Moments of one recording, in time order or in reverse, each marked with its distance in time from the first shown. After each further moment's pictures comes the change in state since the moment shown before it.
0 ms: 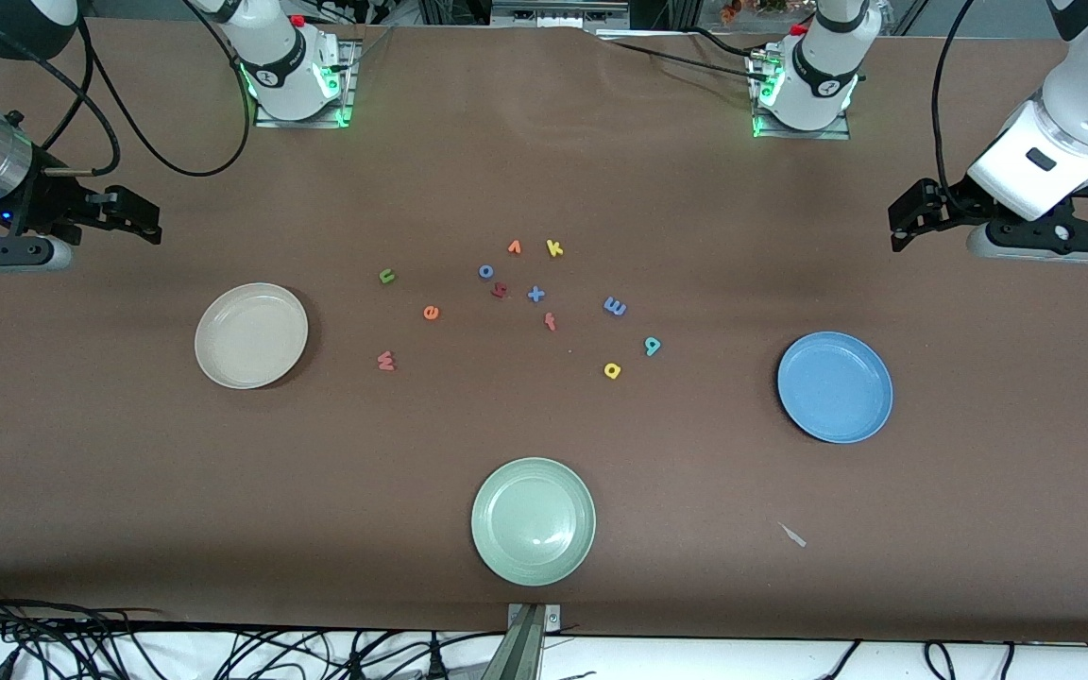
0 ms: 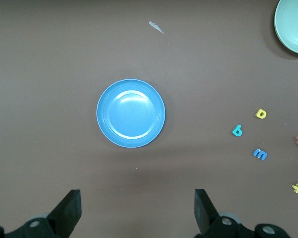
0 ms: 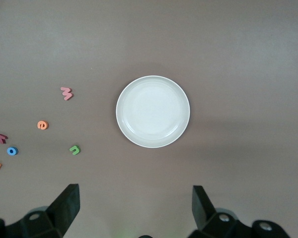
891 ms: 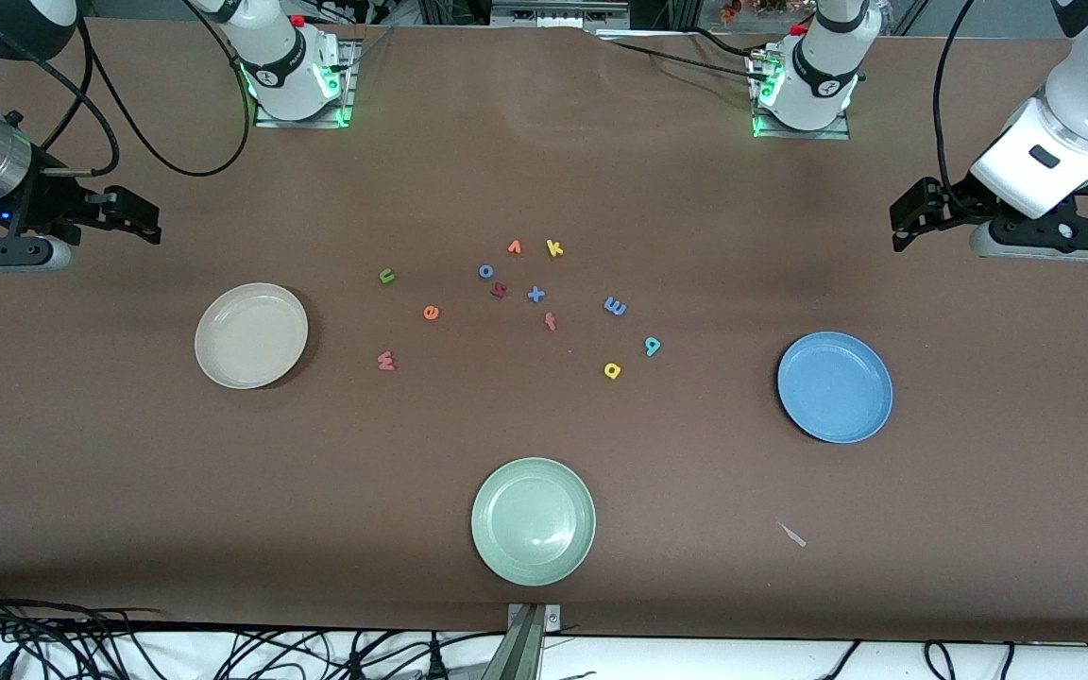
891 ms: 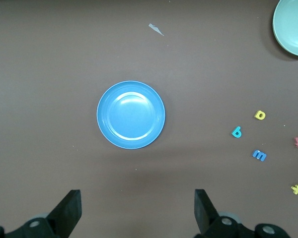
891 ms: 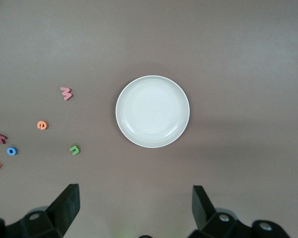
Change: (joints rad) left arm 0.000 0.000 -0.001 0.007 0.000 0.000 0.000; right arm 0.000 0.000 -0.001 0.000 0.000 0.000 0.000
